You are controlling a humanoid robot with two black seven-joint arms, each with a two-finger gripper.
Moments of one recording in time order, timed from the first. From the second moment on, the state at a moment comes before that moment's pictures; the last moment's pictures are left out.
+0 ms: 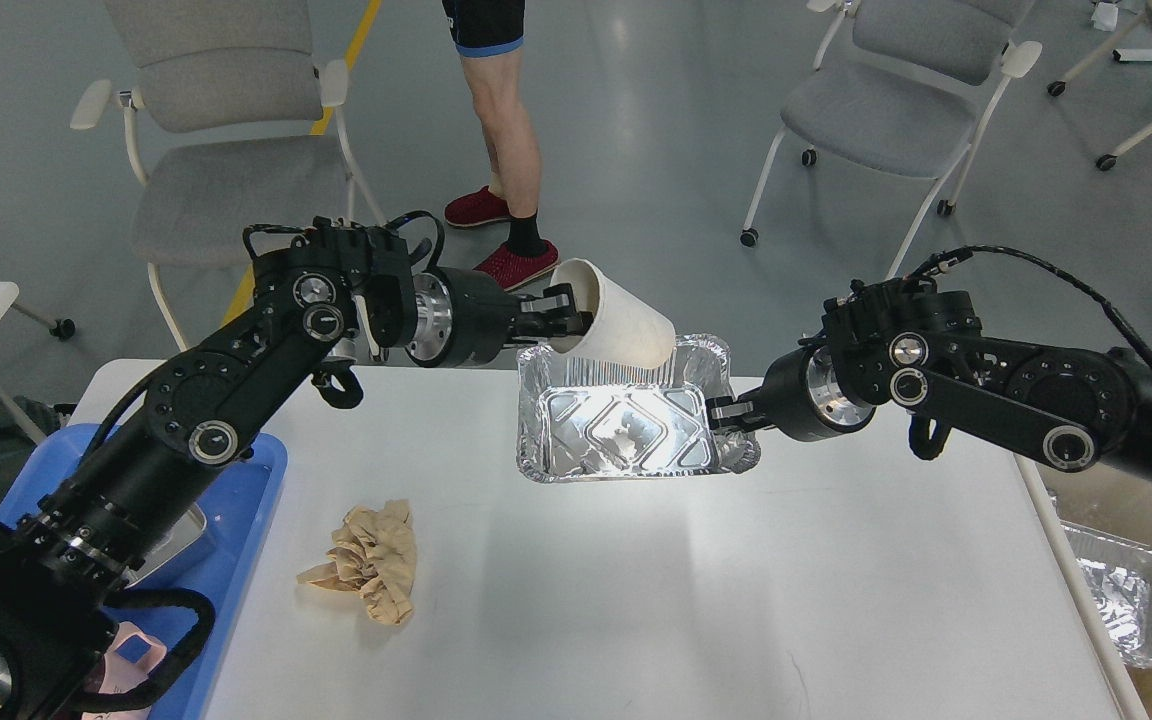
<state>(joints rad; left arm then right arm) -0.88 0.03 -0.88 -1.09 1.37 -0.75 0.34 1.14 -0.46 0.14 1.30 -1.03 0.57 -0.34</state>
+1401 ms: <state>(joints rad) -0.59 0.84 -1.02 -1.53 1.09 -0.74 0.33 1.13 -0.44 0.15 1.29 -1.03 0.57 -0.34</state>
